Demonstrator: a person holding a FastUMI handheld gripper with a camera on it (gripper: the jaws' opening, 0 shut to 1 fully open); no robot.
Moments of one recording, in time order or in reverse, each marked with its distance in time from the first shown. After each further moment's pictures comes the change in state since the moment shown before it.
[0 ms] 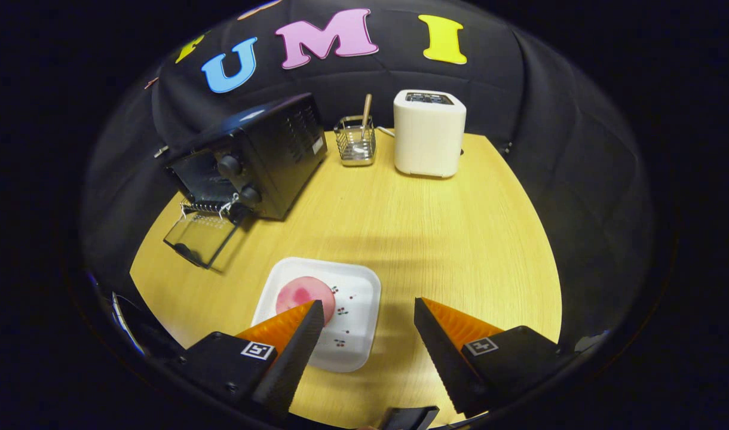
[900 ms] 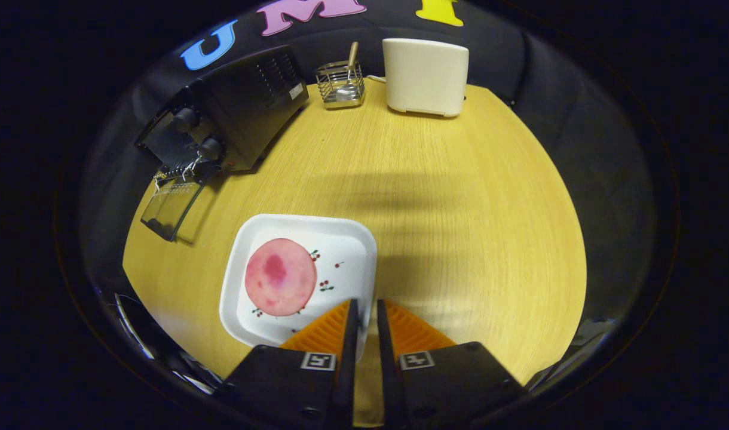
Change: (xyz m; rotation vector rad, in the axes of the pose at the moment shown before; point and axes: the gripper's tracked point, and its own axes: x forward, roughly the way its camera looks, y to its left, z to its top) arm 0.036 -0.003 -0.039 0.068 0.214 -0.023
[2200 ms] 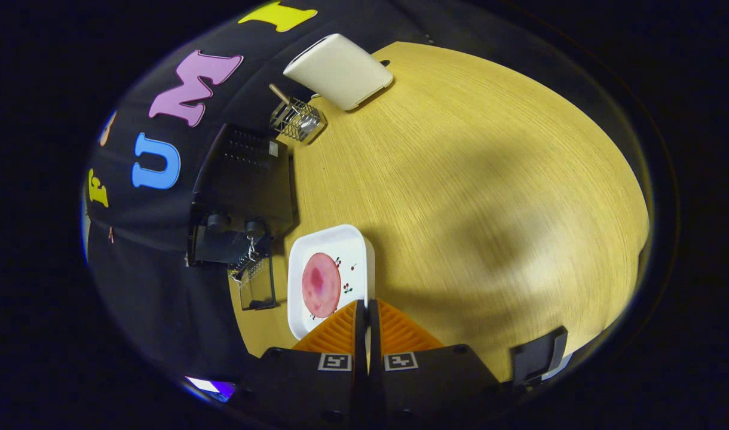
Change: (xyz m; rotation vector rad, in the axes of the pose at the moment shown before) arm -0.060 0.054 0.004 0.647 -0.018 0.293
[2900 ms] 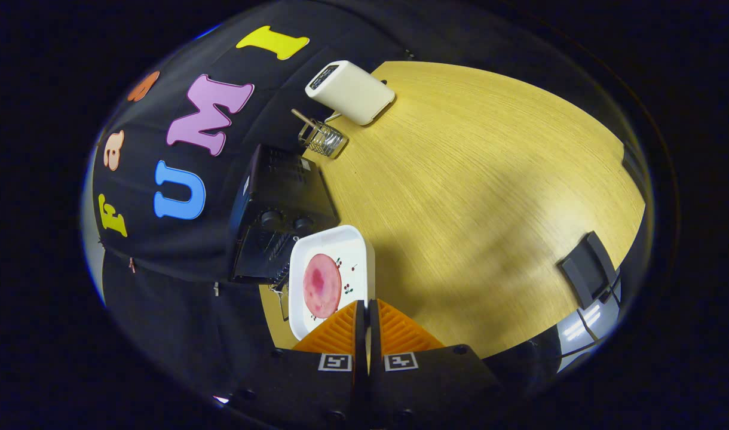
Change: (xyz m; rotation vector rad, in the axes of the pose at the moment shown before) arm -0.047 0.062 -0.057 0.129 -0.151 0.068
